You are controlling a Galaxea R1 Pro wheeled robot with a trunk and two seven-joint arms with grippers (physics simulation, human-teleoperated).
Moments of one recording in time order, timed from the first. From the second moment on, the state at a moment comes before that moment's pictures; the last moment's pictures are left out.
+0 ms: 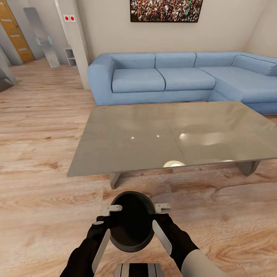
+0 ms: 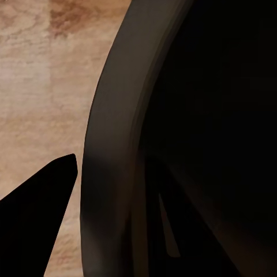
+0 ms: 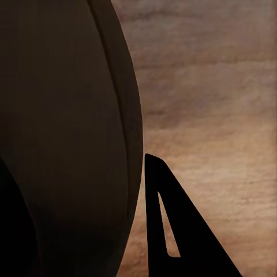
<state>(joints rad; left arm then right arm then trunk) -0.38 -0.17 -0.11 -1.03 0.09 0.52 0.26 -0.58 0.17 0.39 -0.73 -0.39 0.55 -0.46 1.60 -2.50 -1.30</state>
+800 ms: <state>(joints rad) -0.38 -0.17 -0.11 -1.03 0.09 0.52 0.26 -0.58 0.17 0.39 -0.73 -0.39 0.55 -0.46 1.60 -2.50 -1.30</state>
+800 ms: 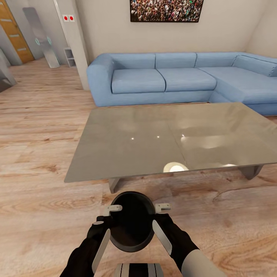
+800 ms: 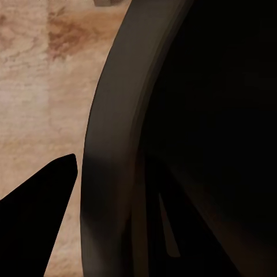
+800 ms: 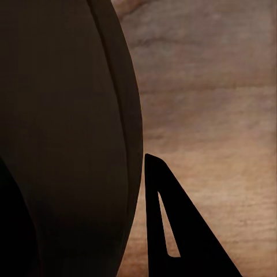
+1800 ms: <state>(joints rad) -0.38 -0.17 -0.11 -1.03 0.09 0.52 0.26 -0.58 0.17 0.39 -0.73 -0.39 0.55 -0.45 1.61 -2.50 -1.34</state>
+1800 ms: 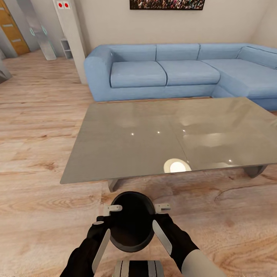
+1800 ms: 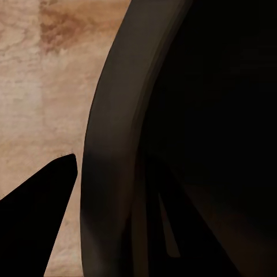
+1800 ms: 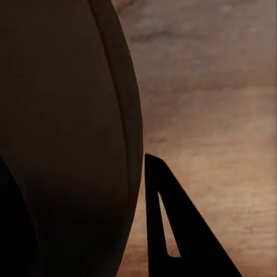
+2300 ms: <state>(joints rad) -0.38 -0.17 -0.11 -1.03 0.09 0.52 0.26 -0.58 0.17 0.39 -0.73 -0.38 0.55 -0.46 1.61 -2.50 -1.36</state>
